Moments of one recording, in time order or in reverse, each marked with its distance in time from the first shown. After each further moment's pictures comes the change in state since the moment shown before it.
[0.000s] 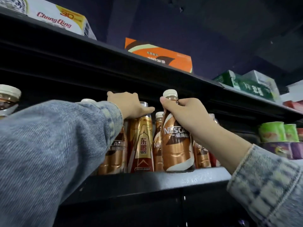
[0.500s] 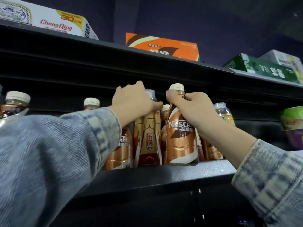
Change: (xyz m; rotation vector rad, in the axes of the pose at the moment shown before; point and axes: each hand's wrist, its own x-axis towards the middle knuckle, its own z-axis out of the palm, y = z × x) left_hand -0.038 0.016 -0.014 -0.236 0.213 -0.011; right_hand 0.007 0.021 -0.001 0.067 0.075 -0.015
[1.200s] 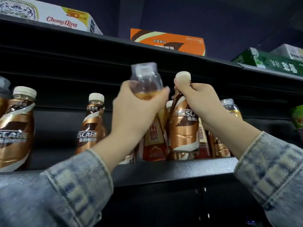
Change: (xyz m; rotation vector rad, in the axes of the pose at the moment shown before) left_hand -0.060 -0.007 0.009 -0.916 0.272 -0.098; right_hand 0.015 0.009 0.004 0.230 -0.037 -0.030
